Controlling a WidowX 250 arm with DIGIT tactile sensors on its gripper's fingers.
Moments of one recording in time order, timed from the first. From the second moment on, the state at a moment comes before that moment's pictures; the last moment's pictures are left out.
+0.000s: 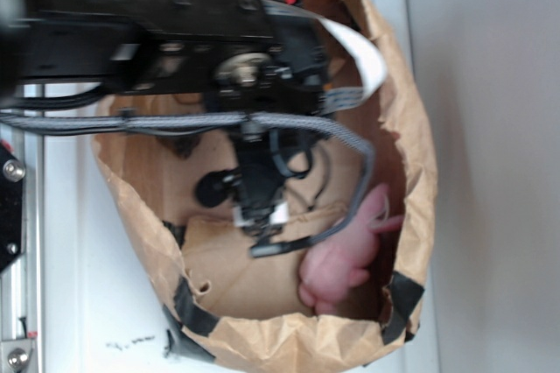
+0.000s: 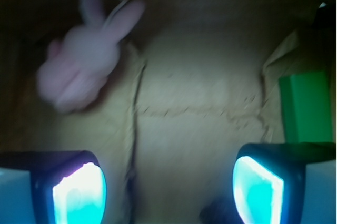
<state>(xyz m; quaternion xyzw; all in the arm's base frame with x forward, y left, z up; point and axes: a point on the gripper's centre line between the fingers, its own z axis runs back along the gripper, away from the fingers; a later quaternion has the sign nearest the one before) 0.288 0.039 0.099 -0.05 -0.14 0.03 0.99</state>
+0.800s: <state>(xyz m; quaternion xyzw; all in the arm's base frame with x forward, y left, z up) 0.308 0.066 0.079 -0.01 -0.13 0.04 0.99</state>
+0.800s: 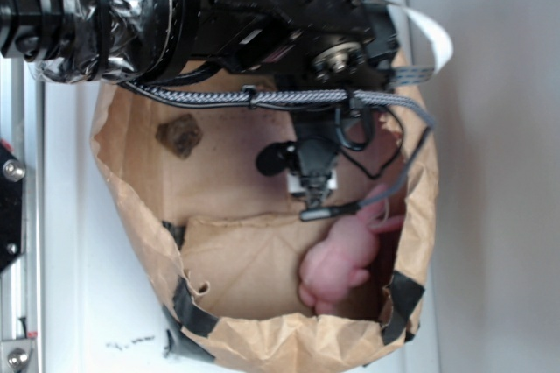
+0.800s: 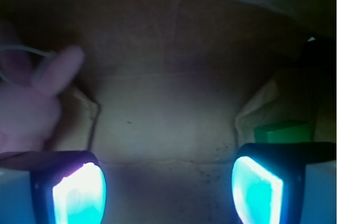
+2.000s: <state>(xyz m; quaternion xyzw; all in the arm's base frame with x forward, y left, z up) 0.303 0.101 0.069 0.05 -0.10 0.09 0.99</state>
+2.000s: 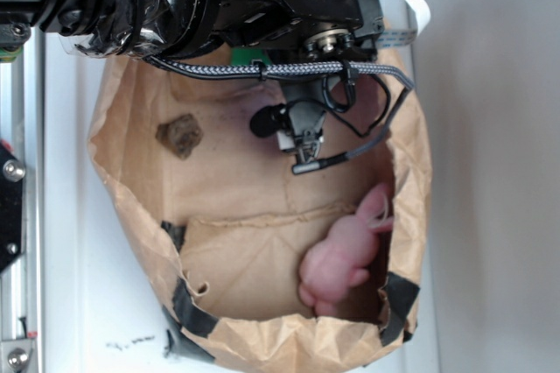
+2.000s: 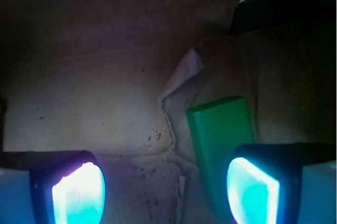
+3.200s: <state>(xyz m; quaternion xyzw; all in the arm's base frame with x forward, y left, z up) 0.308 0.112 0.042 0.08 -0.09 0.08 0.99</state>
